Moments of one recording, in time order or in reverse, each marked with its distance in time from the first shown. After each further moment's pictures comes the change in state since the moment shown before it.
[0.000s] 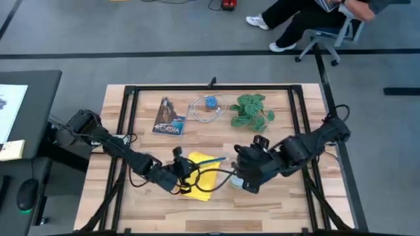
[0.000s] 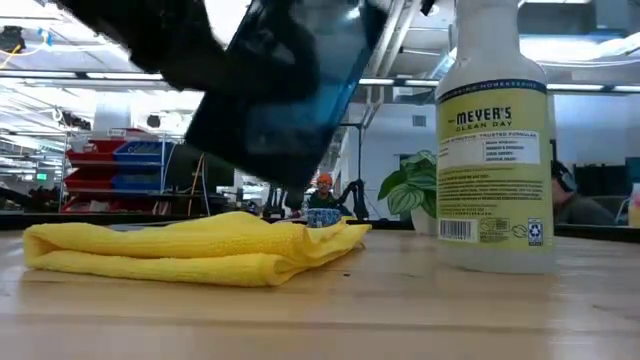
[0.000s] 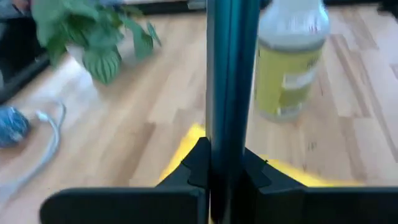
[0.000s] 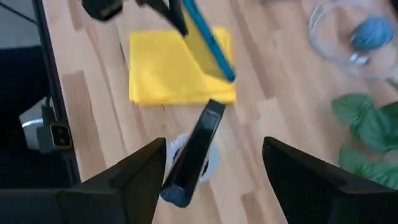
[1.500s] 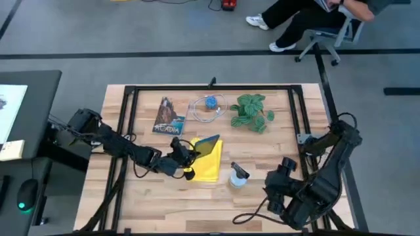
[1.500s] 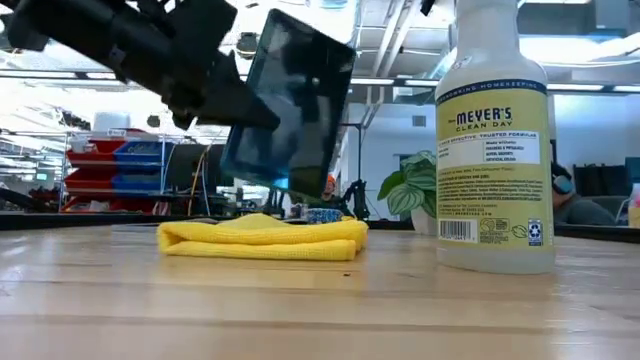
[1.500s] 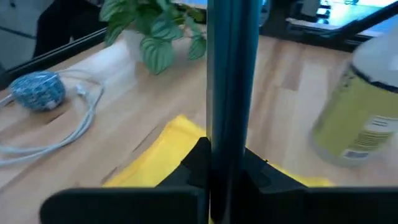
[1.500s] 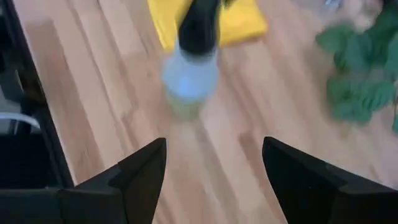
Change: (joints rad) left arm 0.131 -0.007 -0.159 0.382 -0.042 -0.019; right arm 0.400 -0.092 -0.310 -0.133 0.111 0.554
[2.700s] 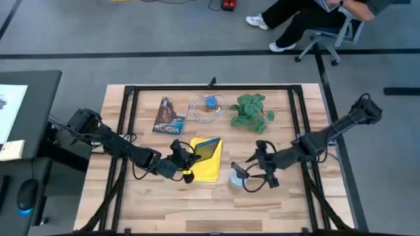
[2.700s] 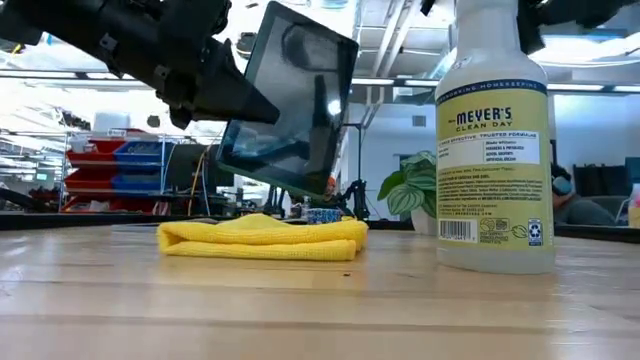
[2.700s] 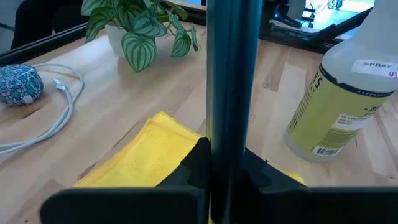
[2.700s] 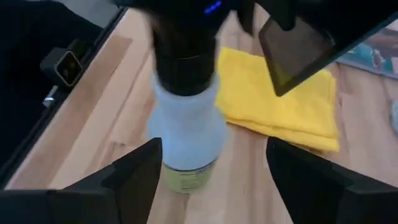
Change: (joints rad) left arm -0.017 -0.002 0.004 -0.012 0.024 -0.054; right arm -0.459 -0.560 -0.985 1.273 -0.277 -1.195
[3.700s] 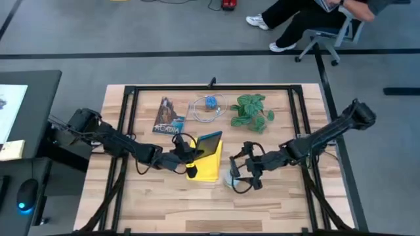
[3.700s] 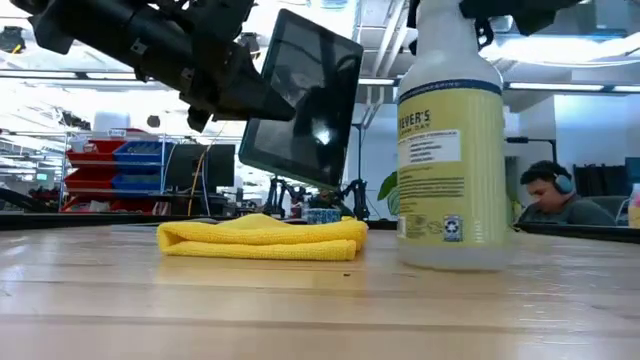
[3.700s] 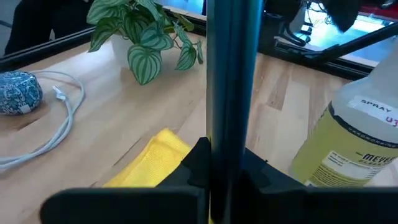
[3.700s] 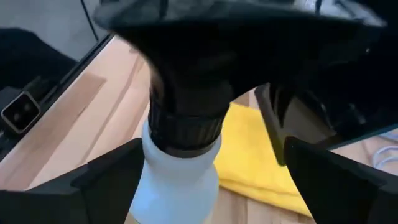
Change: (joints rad) left arm 0.077 0.000 0.000 0.065 0.070 0.033; right arm -0.011 0.198 0.001 0.360 0.110 -0.093
